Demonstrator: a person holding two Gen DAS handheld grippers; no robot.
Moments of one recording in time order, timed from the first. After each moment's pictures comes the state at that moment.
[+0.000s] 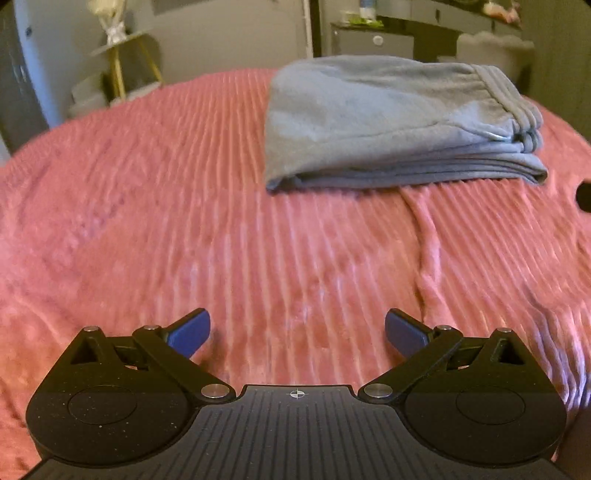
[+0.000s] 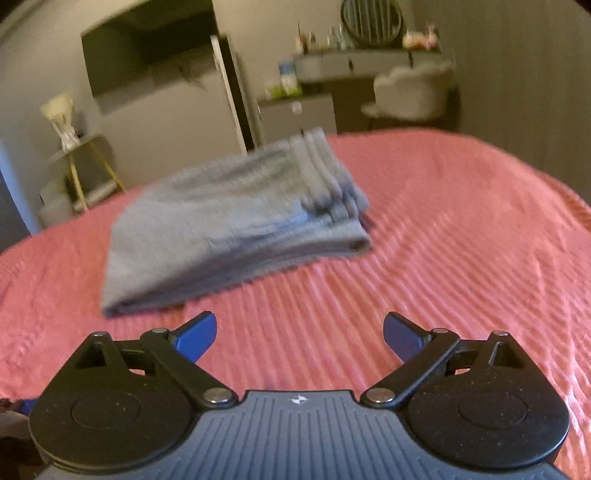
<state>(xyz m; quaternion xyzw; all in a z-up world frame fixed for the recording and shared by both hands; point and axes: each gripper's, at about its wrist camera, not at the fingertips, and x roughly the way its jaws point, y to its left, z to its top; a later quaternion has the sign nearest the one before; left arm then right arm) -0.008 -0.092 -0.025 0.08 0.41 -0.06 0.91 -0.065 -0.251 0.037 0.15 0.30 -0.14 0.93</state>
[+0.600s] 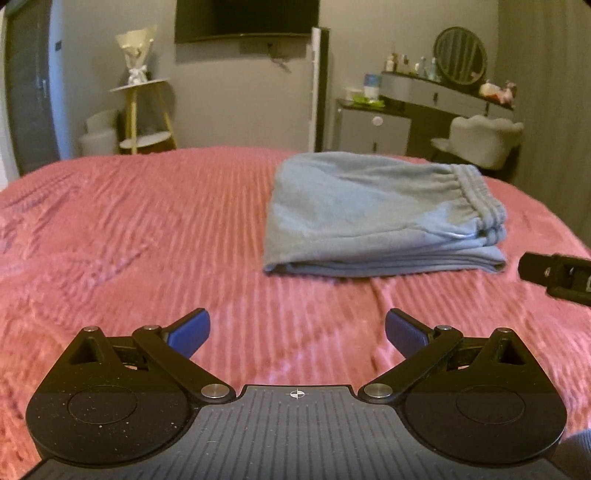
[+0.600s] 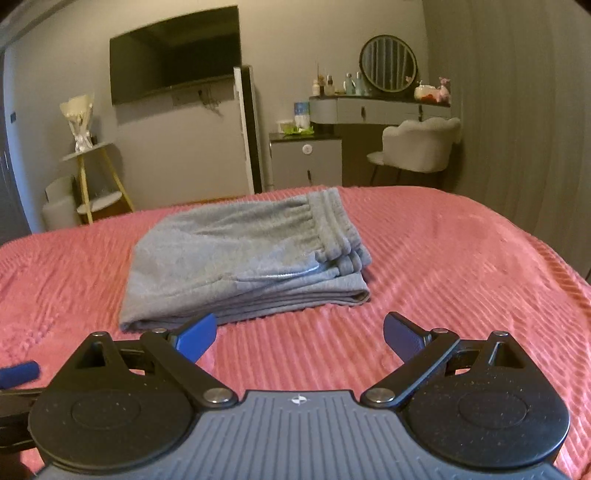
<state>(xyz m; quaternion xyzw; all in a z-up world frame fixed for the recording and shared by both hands) -0.033 -0.078 0.018 0.01 0.32 -0.07 0.95 -0.076 -0.220 0.074 0.07 0.27 -0.15 0.95</state>
